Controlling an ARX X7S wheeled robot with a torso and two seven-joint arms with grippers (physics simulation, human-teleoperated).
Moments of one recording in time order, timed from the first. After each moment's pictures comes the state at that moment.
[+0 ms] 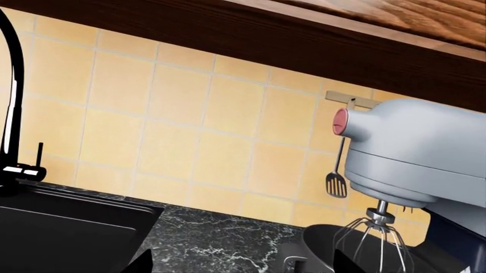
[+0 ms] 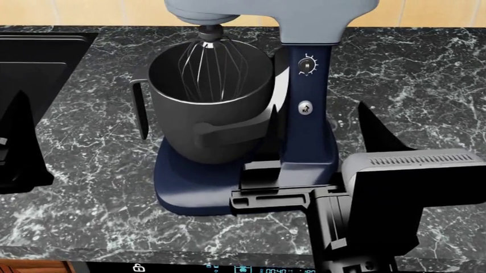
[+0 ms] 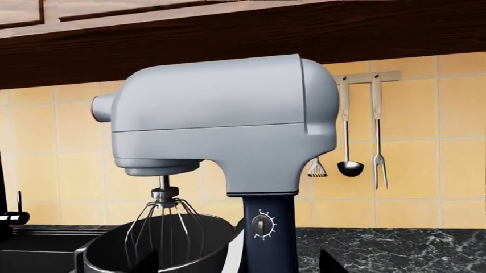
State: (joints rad) left arm -0.49 -0.26 -0.20 0.84 -0.83 -1.02 -0.48; right arm 0.43 0.23 -0.08 -0.72 0.46 0.75 0.26
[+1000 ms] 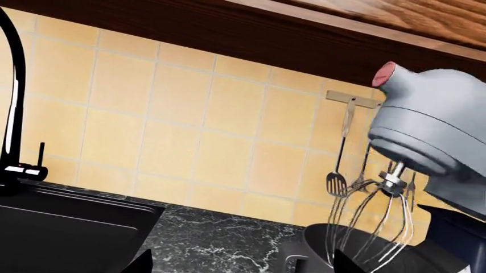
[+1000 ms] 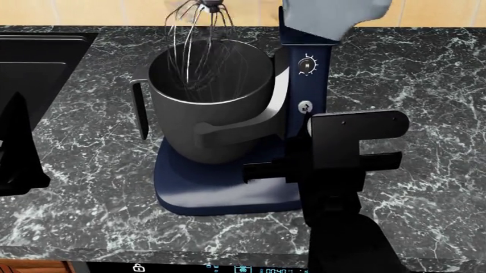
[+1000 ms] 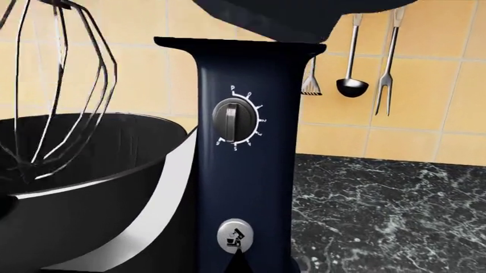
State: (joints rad) left arm -0.48 -0.29 -0.20 0.84 -0.88 -1.00 -0.50; right arm 0.67 0.20 -0.24 0.02 0.31 0.53 0.16
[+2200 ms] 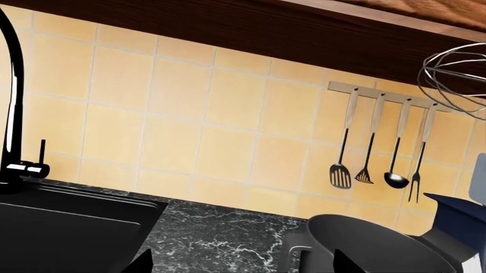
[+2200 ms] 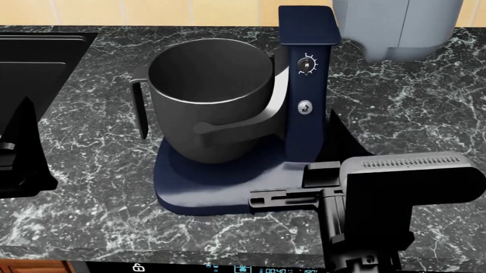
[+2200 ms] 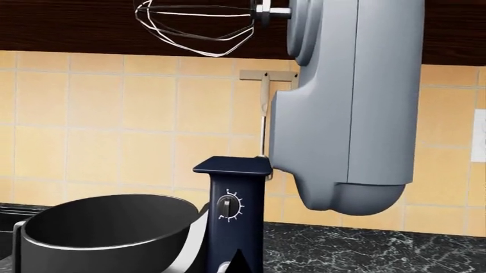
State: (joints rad) left arm -0.46 -0.32 -0.14 0.81 -0.85 -0.95 -0.51; right arm 0.41 0.32 -0.18 -0.55 0.36 0.57 0.28
